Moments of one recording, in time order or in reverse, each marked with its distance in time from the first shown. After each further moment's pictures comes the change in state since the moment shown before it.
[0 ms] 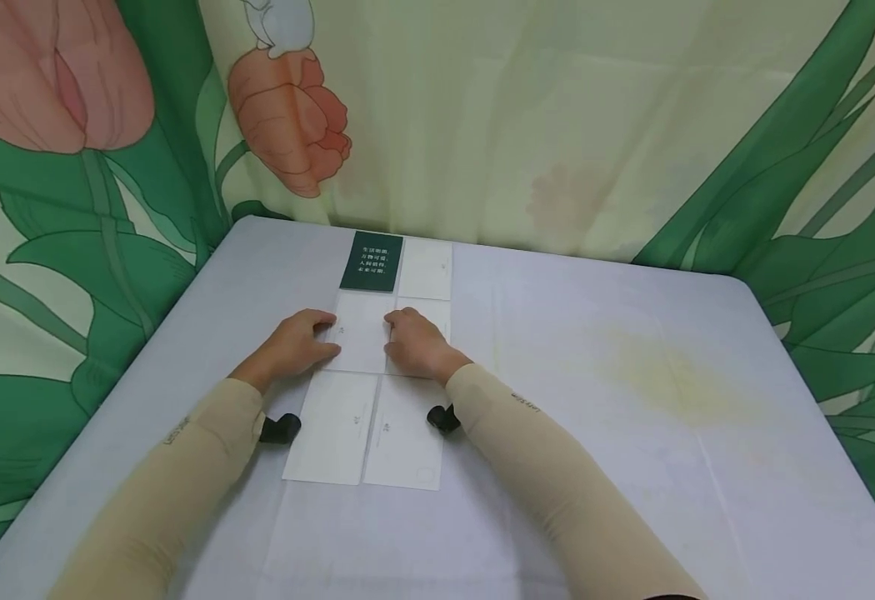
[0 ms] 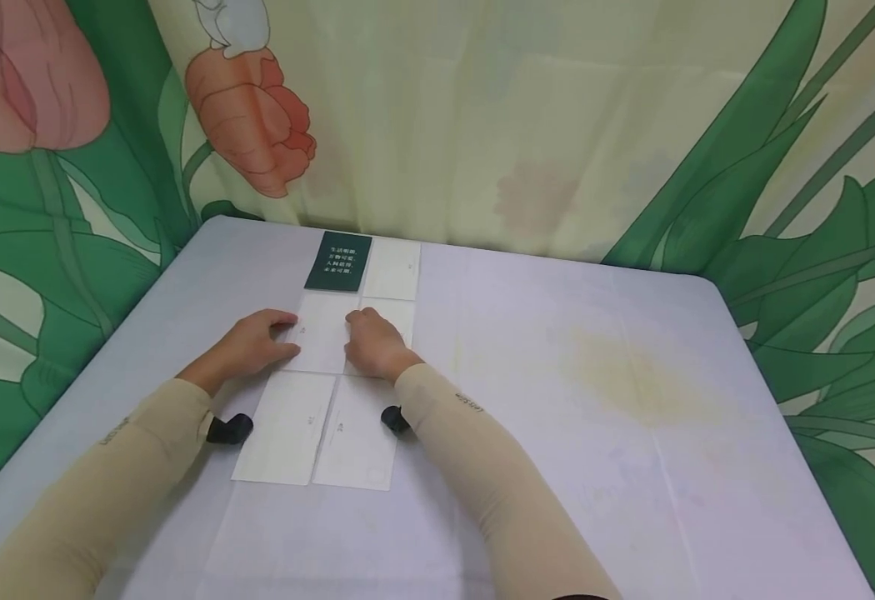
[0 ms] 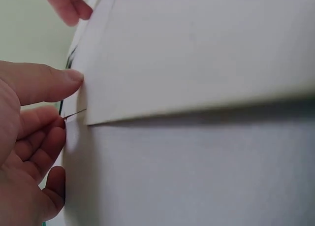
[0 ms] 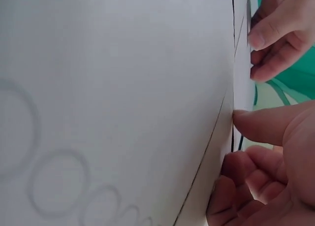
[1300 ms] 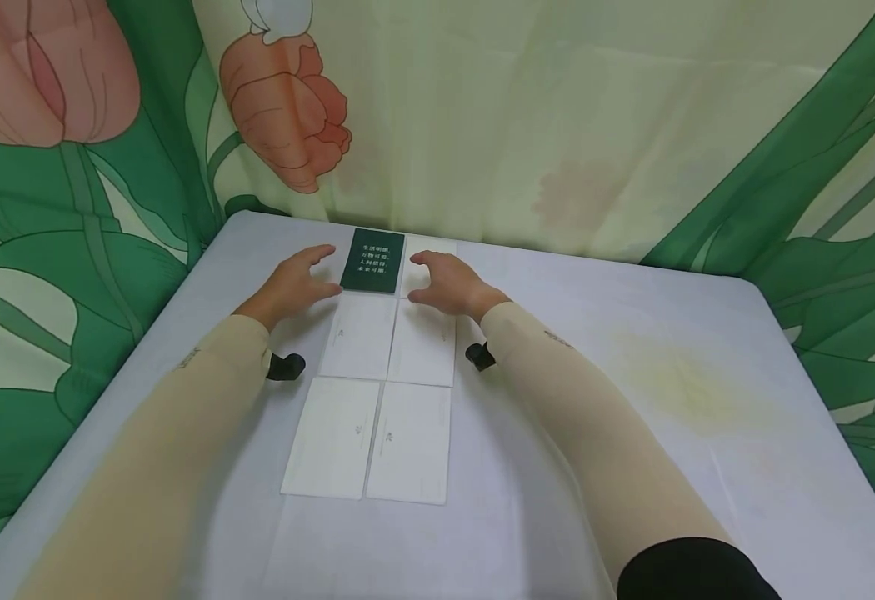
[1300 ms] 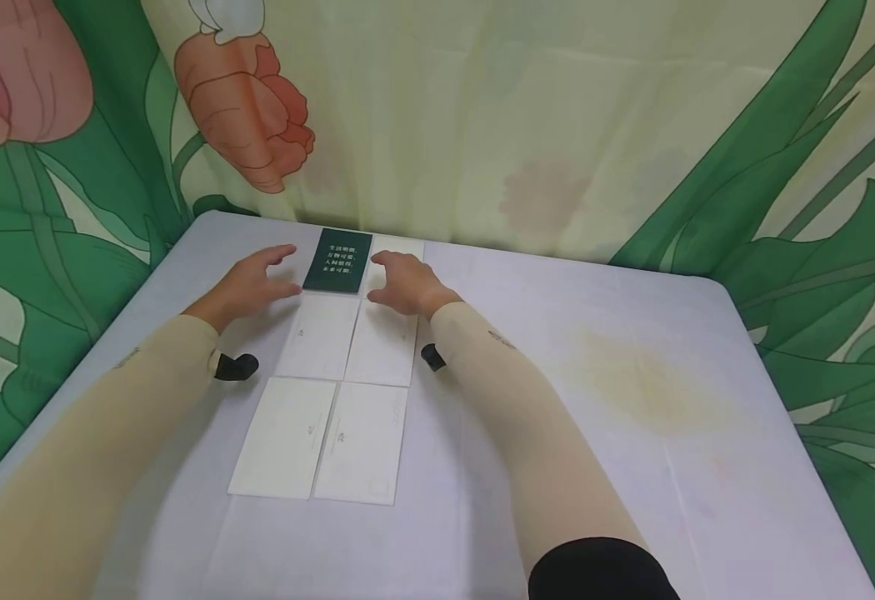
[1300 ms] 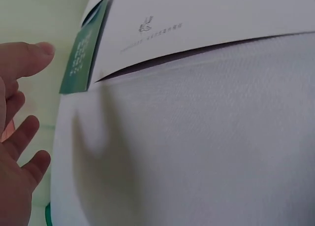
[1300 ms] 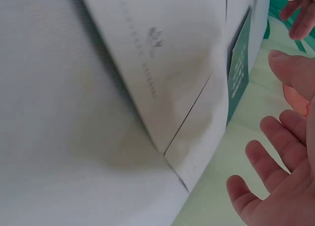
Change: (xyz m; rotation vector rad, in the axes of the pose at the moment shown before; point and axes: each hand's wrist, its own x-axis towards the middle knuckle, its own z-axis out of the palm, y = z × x) left_hand 0.068 0.011 -0.051 -0.075 0.079 0.046; right_hand 0.055 0.045 -0.075 -0.060 0.011 -0.044
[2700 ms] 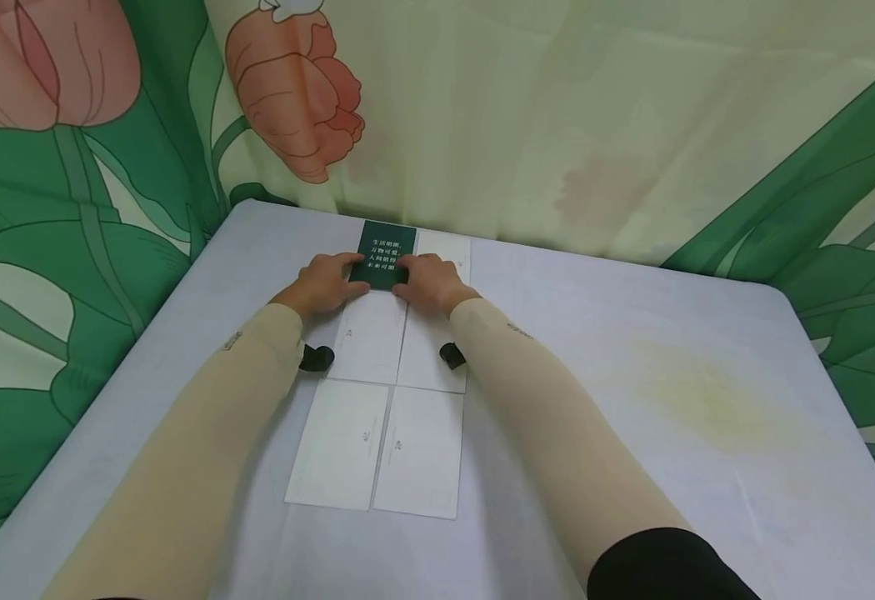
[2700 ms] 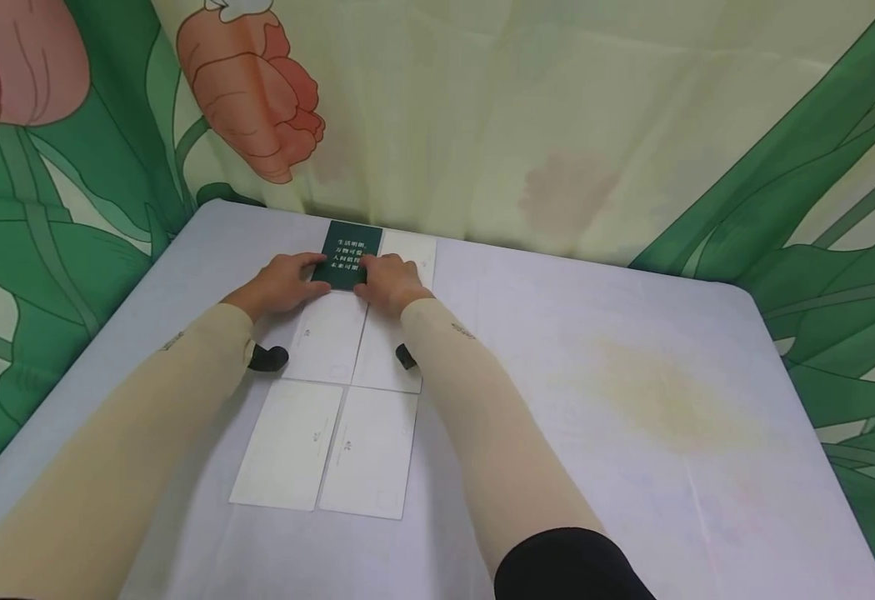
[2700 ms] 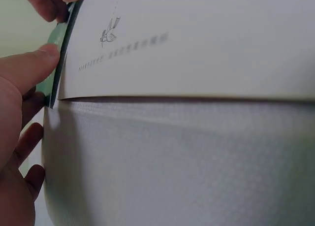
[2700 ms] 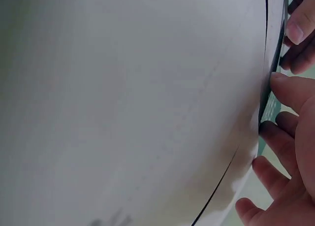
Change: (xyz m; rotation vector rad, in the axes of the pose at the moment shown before) left_hand 0.039 -0.007 0.023 0.198 -0.085 -0.056; right_hand 0.049 -0.022 0.033 -0.144 -0.018 0.078
